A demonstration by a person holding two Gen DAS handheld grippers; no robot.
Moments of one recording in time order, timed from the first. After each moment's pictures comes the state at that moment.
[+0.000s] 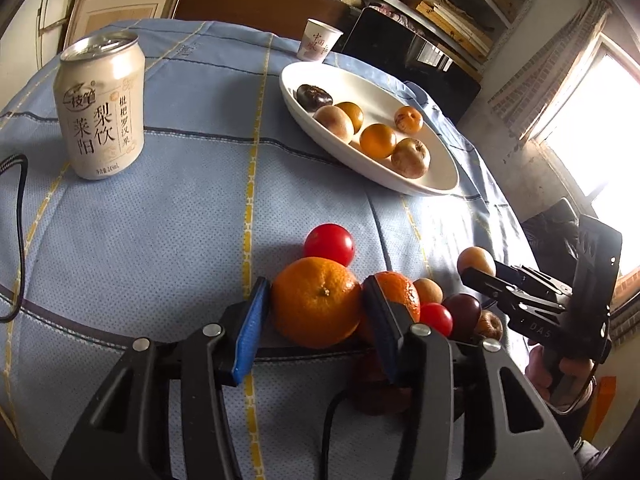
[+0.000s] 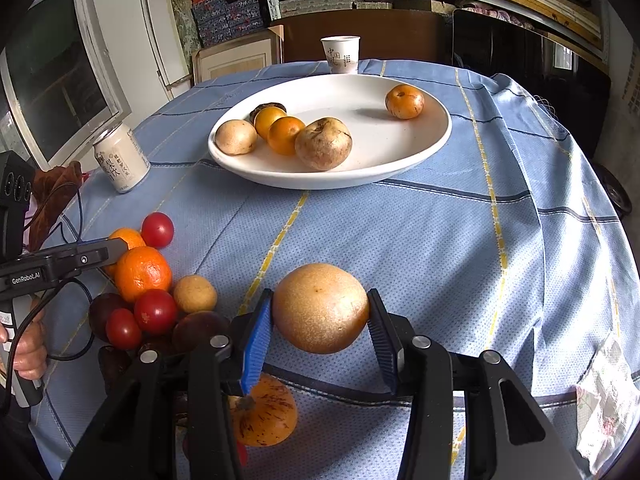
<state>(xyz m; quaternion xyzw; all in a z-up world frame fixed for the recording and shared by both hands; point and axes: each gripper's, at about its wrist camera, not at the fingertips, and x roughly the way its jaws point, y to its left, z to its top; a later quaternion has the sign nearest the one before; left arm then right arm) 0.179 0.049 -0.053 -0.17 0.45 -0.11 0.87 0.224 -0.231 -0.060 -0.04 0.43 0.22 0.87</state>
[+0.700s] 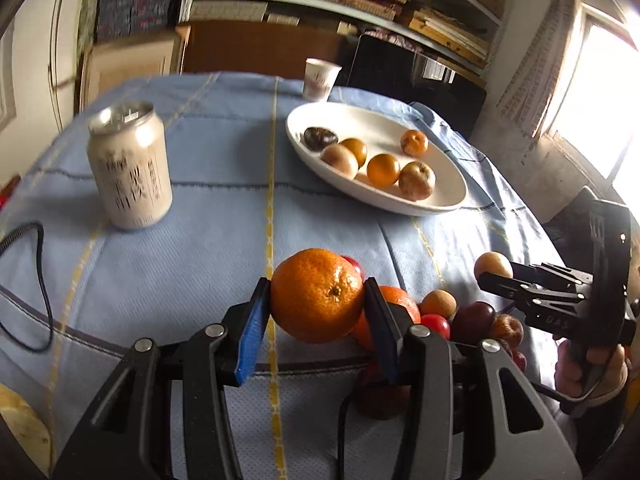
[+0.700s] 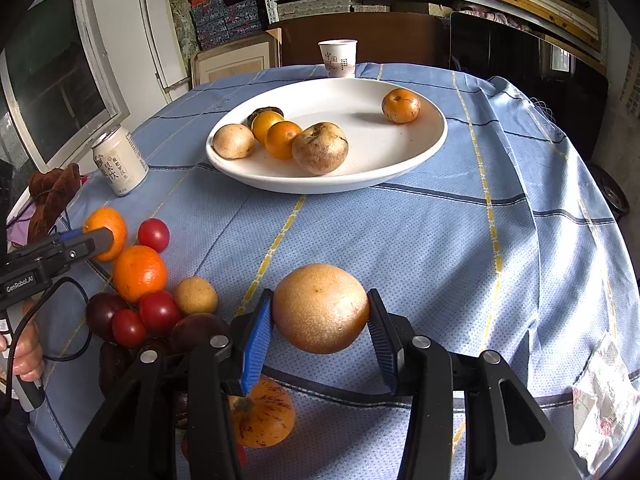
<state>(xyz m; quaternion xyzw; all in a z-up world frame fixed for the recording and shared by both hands) 0.158 0.038 -0.030 -0.09 0.38 -0.07 0.92 0.224 -0.232 -0.058 -0.04 0.43 0.22 0.88</state>
